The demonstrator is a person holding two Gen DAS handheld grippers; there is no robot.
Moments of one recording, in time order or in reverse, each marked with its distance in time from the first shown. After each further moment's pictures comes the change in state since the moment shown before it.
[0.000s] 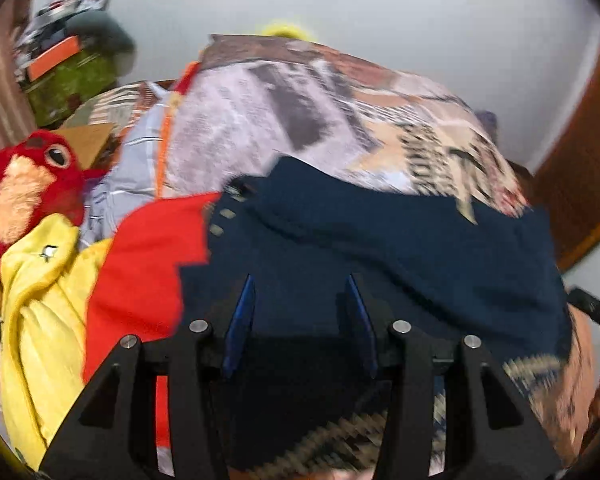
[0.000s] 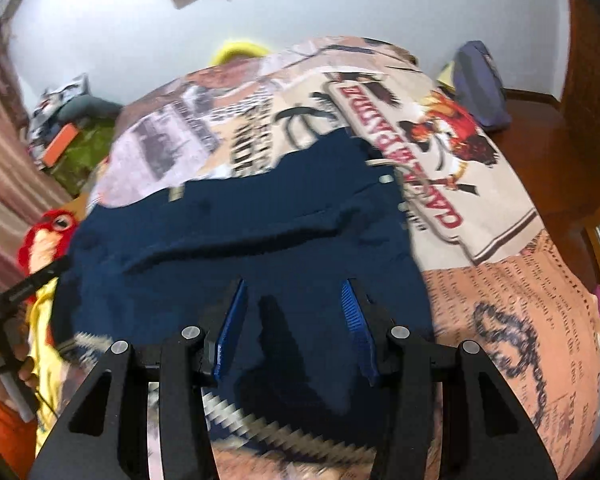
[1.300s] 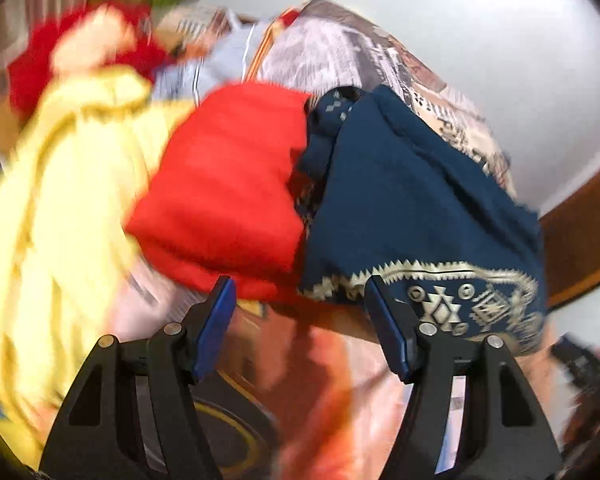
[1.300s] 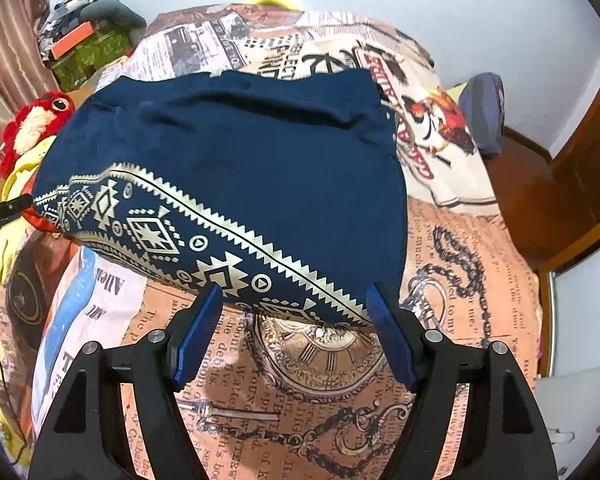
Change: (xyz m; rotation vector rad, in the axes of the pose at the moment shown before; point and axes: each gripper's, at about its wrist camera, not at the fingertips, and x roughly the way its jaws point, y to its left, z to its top) left arm -0.041 0.089 -0.111 -0.399 0.060 -0.099; right arm -0.033 0.015 -0.063 -0.278 0.123 -0.178
